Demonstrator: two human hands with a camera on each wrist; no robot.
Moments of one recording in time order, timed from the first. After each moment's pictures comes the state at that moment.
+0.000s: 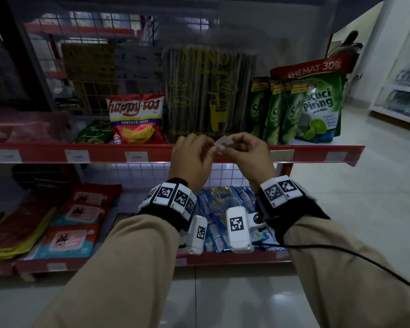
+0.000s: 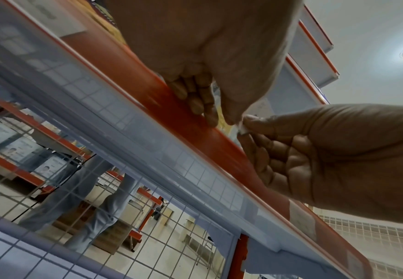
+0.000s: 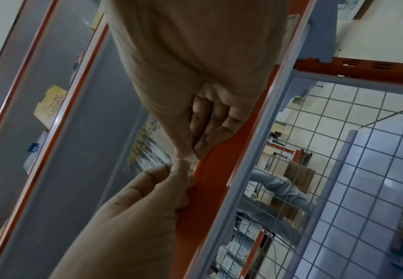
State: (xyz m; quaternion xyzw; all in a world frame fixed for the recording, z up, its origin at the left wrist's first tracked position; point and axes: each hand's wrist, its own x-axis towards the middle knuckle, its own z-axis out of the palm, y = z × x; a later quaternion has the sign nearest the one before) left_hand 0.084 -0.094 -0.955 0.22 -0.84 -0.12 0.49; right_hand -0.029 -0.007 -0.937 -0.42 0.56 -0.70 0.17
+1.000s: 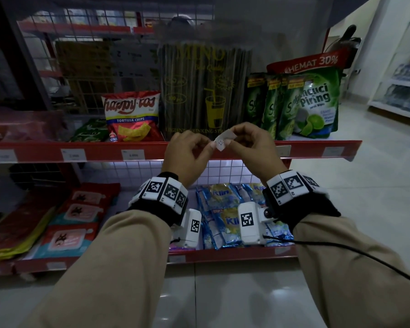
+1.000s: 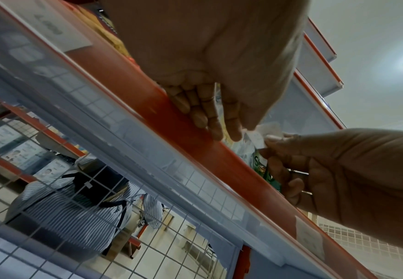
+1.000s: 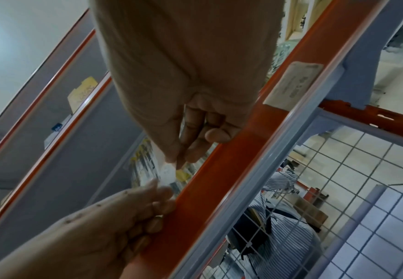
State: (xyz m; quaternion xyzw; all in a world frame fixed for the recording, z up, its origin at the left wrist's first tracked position) left_hand 0.090 -0.098 -0.949 0.21 -0.84 -0.16 0.47; right_hand -0.049 0.004 -0.932 -0.52 0.59 -0.61 0.06
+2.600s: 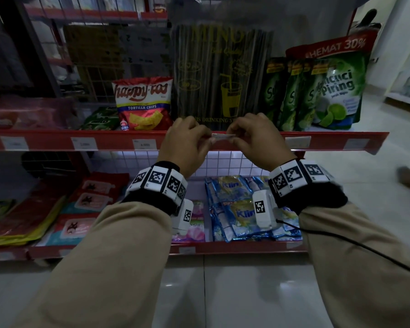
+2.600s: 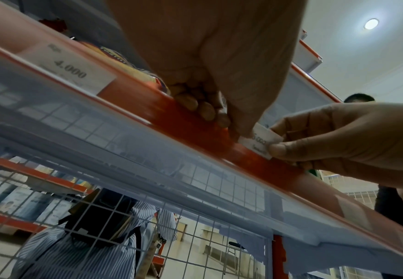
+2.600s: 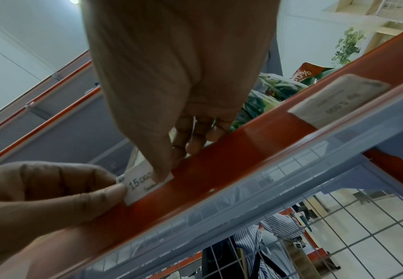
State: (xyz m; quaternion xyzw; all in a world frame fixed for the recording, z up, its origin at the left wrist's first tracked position) left_hand 0.112 -0.118 -0.946 0.23 -0.89 -0.02 0.41; right_hand -0.047 -0.014 -0.926 -0.63 0.70 -0.31 -0.14
